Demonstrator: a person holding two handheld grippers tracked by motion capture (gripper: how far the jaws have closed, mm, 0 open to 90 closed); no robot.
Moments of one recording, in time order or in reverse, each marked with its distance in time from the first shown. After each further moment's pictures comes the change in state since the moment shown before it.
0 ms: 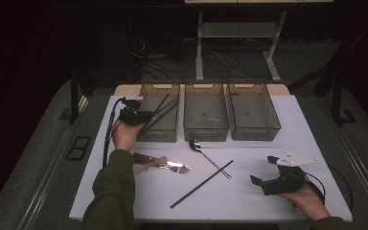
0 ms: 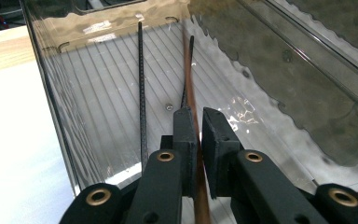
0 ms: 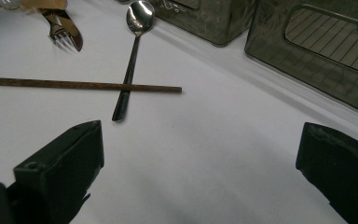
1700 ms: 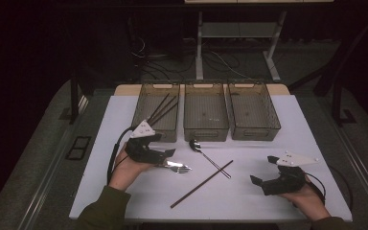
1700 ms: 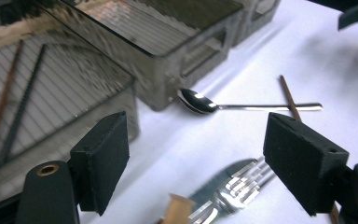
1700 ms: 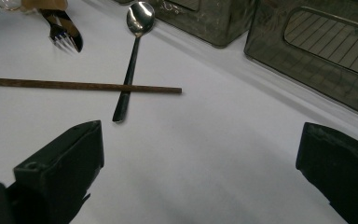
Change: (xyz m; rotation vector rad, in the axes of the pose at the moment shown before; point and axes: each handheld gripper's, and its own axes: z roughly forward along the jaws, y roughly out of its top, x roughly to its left) left arm -0.107 -0.055 -0.068 -0.068 -0.251 0.225; right arm 0.001 0.000 -0.001 -0.005 -0.005 -0.002
